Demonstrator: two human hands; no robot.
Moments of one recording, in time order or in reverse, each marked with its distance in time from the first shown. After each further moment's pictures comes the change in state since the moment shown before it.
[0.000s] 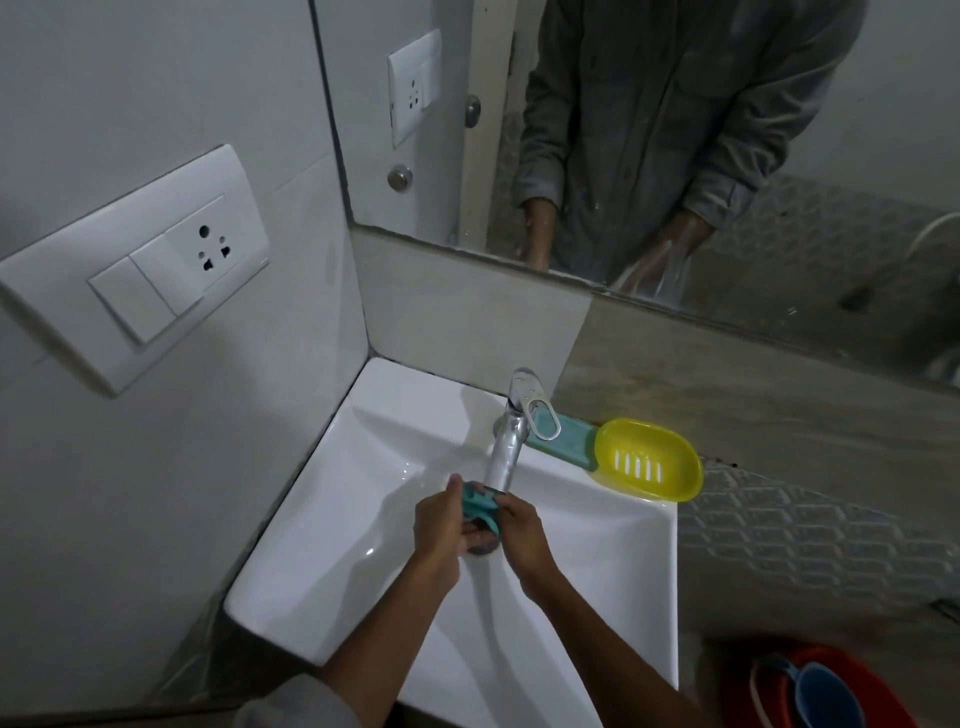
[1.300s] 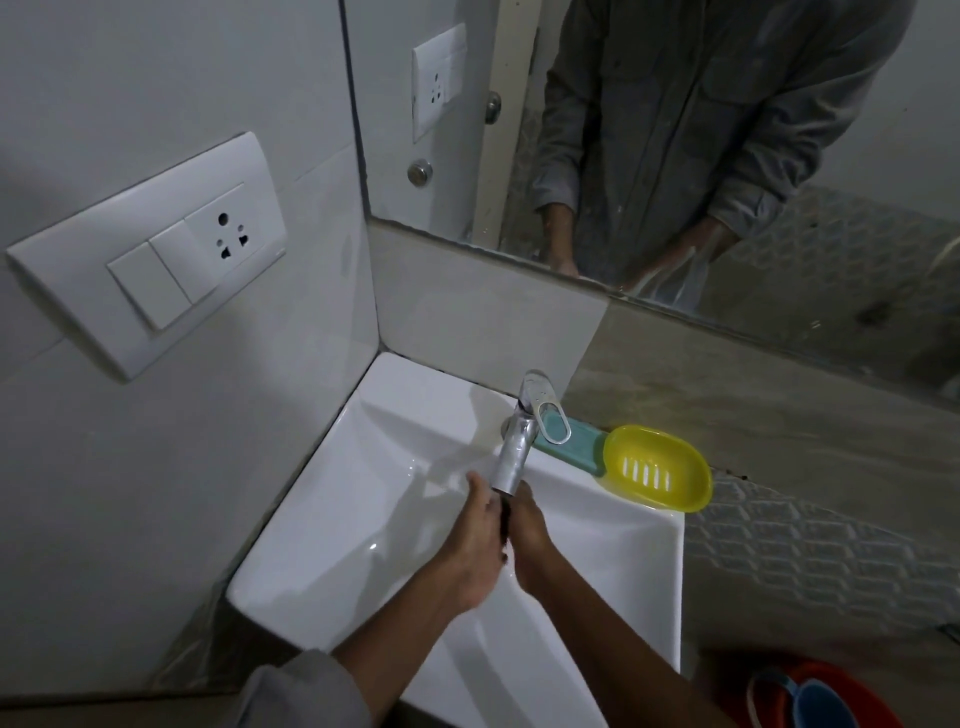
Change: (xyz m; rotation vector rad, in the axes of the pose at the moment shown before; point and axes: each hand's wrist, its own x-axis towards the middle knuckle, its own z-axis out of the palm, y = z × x) left_hand -0.012 -0.012 0.012 -0.084 -0.541 -0.134; right_hand 0.008 -0.022 0.011 0.184 0.044 0.297
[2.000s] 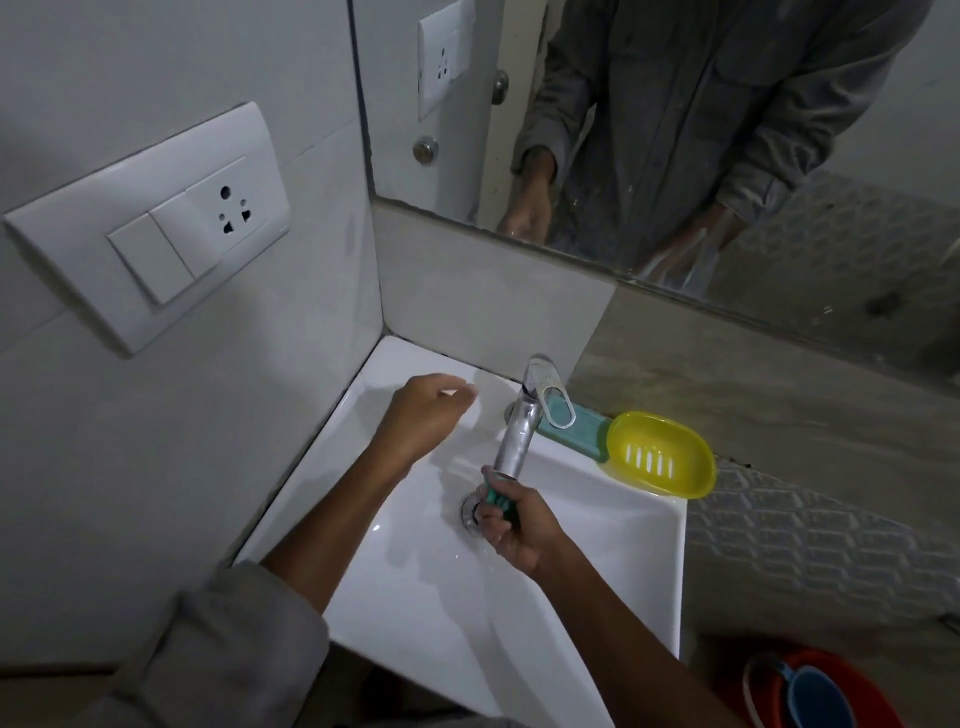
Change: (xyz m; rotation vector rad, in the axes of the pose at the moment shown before) left_hand -0.046 0.127 -0.005 0.838 0.325 0.452; right_hand 0.012 0.009 -0.014 0.638 -0.289 0.305
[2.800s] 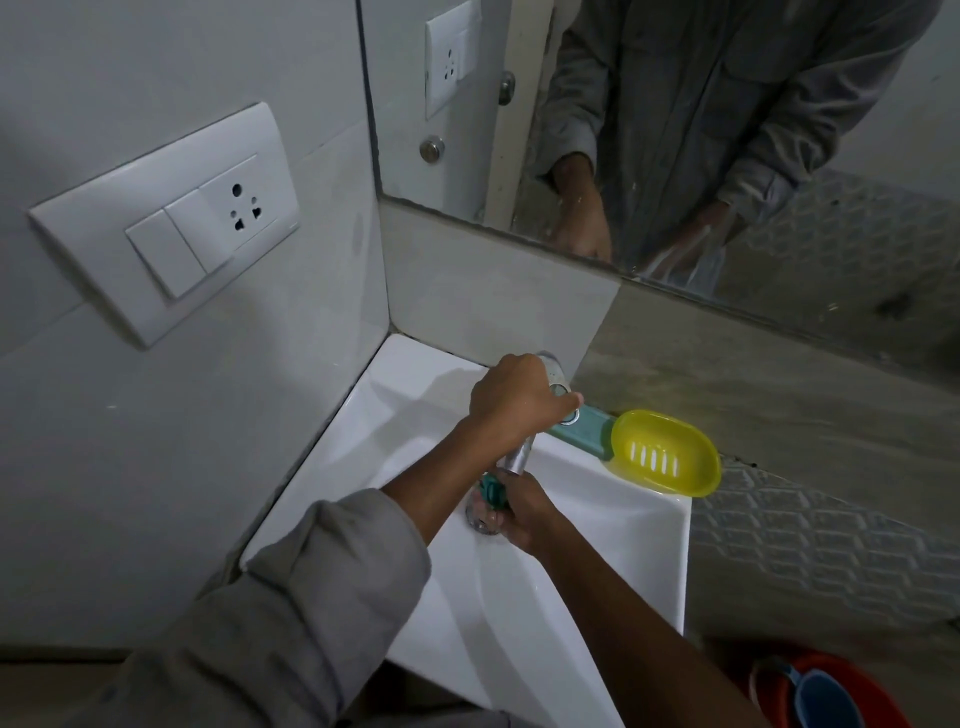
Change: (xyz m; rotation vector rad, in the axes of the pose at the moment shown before) left_hand 0.010 0.053 0.072 0.595 0.032 0.188; right_hand 0.013 -0.007 0.014 -0.392 0.214 -0.040
